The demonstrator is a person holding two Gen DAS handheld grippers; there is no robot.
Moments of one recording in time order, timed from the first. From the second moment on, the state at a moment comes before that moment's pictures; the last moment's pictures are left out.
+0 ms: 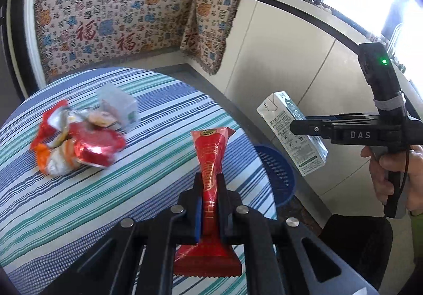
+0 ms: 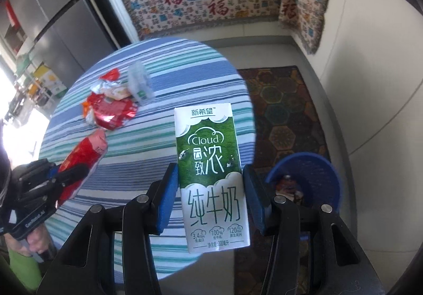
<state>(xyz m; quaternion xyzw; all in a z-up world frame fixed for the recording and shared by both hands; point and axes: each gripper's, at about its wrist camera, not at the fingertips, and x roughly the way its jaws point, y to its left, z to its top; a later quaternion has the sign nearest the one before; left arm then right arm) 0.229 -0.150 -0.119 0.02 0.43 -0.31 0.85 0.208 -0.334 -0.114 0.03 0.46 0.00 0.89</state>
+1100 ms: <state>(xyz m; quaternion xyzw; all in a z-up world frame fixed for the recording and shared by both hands) 0.272 -0.439 -0.268 0.06 0.49 -0.38 0.78 0.178 -0.593 -0.239 0.23 0.47 -0.17 0.83</state>
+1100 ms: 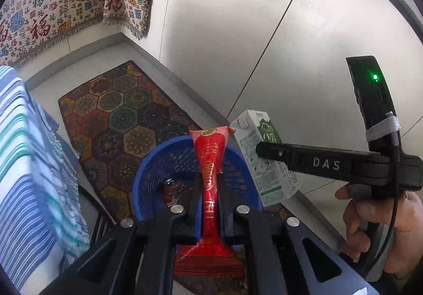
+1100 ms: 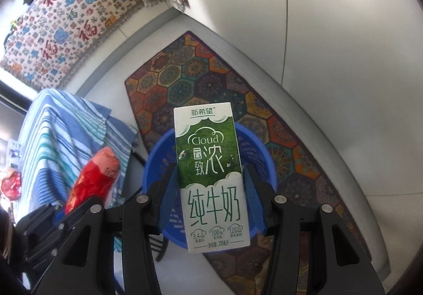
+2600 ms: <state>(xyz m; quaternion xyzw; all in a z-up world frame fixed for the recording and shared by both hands) 0.265 0.015 -0.212 0.06 0.45 -0.13 0.88 0.230 -0.183 -0.228 -0.08 0.43 0.05 0.90</state>
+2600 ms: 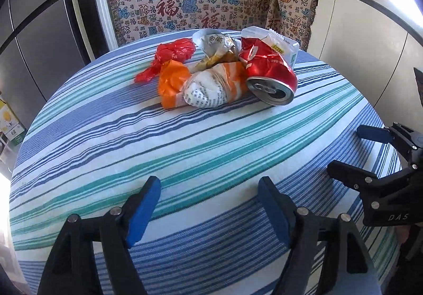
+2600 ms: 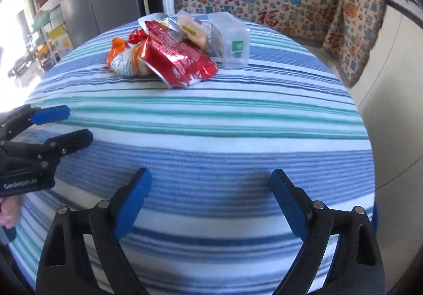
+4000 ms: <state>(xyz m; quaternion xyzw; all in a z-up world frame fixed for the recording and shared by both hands) 0.346 -0.022 -0.204 0.17 0.41 -0.36 0.82 0.244 -0.180 -0.231 -0.07 0.43 0.03 0.90</state>
